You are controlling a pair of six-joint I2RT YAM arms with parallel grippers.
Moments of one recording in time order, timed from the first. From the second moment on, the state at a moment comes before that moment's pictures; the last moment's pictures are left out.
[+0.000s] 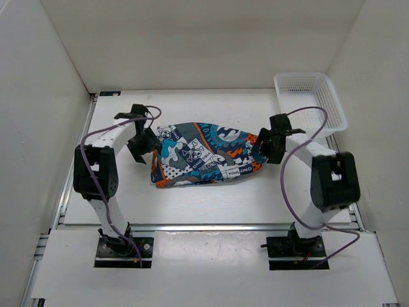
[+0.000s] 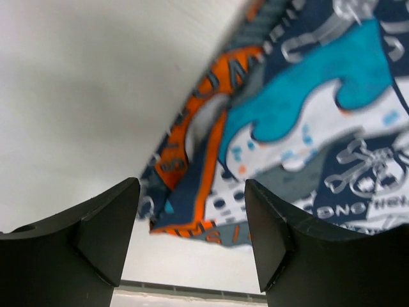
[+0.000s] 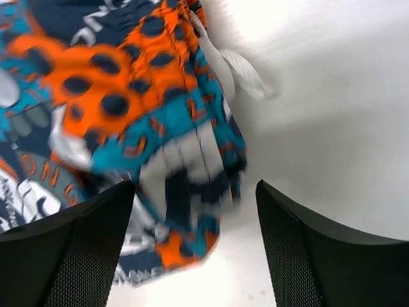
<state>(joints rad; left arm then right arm) -0.15 1.79 1.34 -0.89 0.00 -0.68 0.21 1.63 1.05 -0.49 -0.04 0.62</state>
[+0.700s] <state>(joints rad) -0.08 1.99 1.40 -0.87 0.03 -0.57 0.34 1.88 1.20 -0.45 0.09 0.63</state>
